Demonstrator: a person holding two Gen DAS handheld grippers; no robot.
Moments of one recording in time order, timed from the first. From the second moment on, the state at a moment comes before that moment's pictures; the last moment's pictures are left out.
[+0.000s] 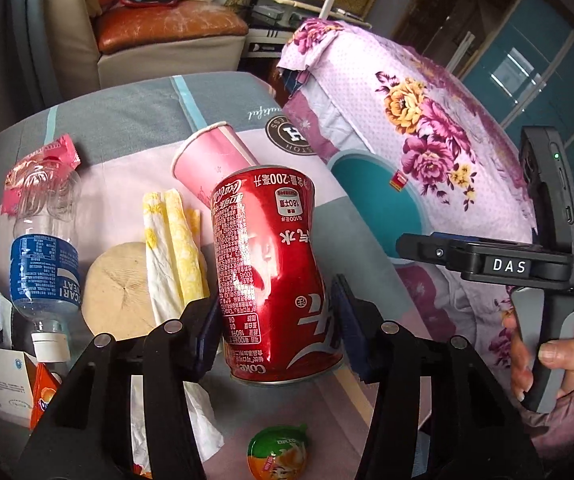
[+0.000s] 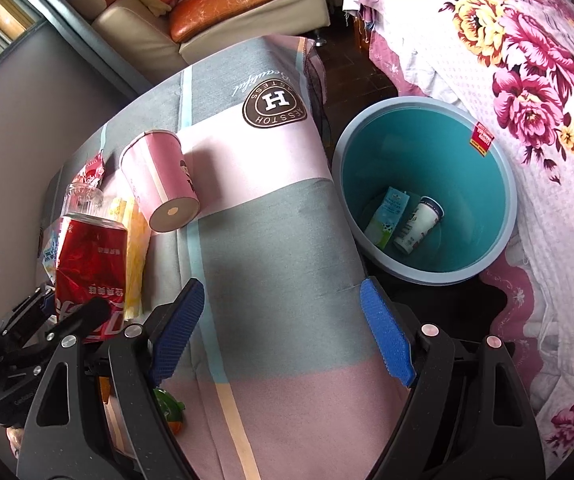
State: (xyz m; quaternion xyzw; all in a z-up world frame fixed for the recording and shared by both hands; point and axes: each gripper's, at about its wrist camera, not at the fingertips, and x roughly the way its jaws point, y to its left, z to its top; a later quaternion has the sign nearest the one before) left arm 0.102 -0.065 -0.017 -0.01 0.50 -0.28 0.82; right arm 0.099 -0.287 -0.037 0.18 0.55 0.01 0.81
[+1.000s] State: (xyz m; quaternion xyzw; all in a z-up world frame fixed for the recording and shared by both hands) left arm 0.163 0.028 -0.020 -0.07 0.50 -0.16 0.85; right arm 0.227 -0.167 -0.060 0.08 0.57 0.12 0.81
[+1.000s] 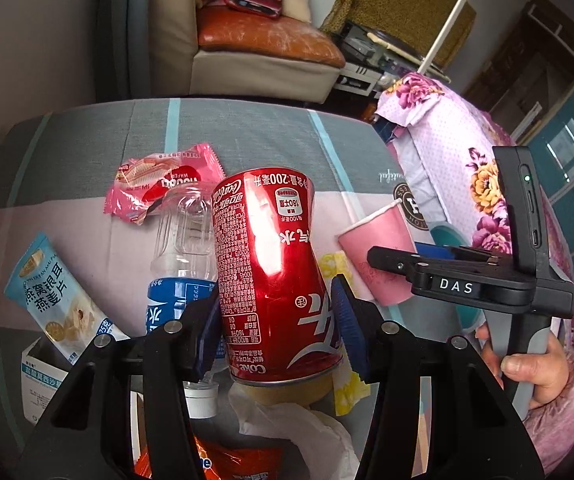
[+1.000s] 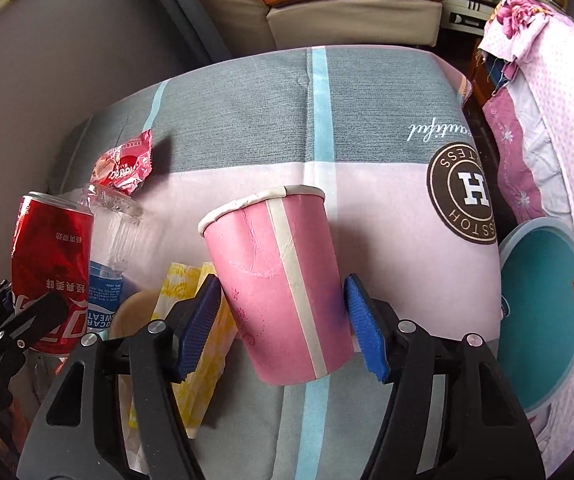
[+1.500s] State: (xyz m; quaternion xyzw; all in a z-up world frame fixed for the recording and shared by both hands) left arm 0.136 -0.070 -0.019 0.01 0.50 -0.21 0.84; right arm 0.156 -0.264 -0.029 0.18 0.52 0.08 0.83
